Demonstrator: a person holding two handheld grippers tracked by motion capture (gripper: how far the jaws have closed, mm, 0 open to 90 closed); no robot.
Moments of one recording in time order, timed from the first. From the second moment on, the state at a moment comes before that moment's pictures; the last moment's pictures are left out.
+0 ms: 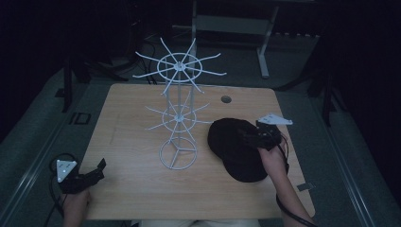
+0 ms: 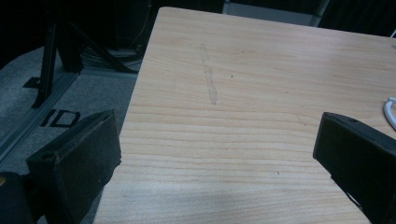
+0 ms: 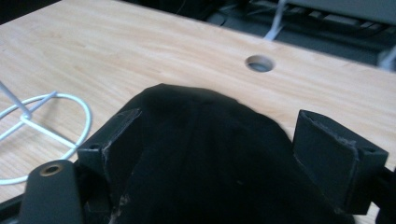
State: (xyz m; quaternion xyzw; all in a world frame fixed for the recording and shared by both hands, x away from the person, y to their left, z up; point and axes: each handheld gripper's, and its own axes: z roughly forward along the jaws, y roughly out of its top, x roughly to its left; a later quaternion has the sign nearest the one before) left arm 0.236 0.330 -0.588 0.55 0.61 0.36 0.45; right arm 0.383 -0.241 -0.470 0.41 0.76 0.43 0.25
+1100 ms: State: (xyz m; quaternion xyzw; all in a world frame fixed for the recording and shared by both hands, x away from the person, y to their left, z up) left arm 0.237 0.330 -0.588 0.55 0.61 0.36 0.45; right arm 0.435 -0.200 -0.508 0.44 0.83 0.29 0.20
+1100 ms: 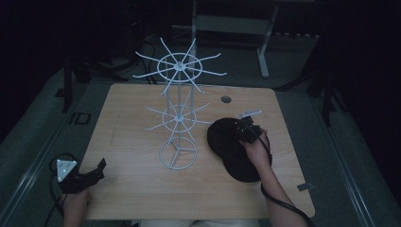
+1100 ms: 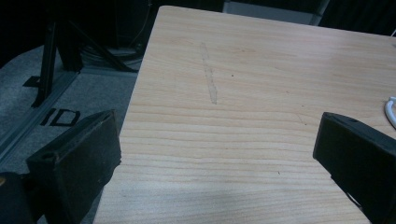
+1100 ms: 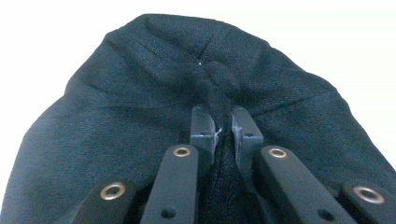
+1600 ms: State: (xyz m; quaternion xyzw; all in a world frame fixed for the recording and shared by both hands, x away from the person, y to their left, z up) left arm 0.237 0.330 -0.588 0.55 0.61 0.36 0.45; right arm 0.408 -0.224 -0.478 0.44 0.79 0.36 0.24
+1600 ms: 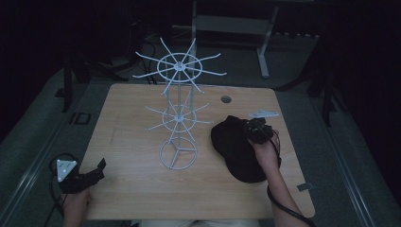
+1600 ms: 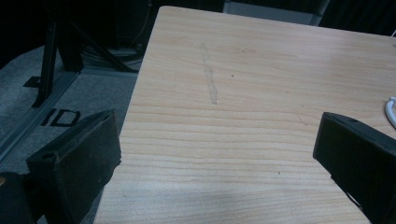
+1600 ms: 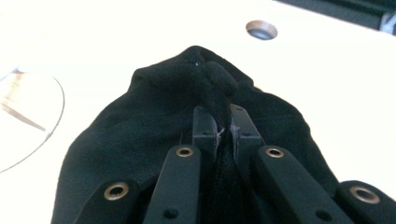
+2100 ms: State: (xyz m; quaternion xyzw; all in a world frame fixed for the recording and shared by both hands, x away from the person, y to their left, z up) left arm 0.236 0.330 -0.588 0.55 0.61 0.36 0.45; right arm 0.365 -0.266 -0.443 0.43 0.74 0.44 0.27
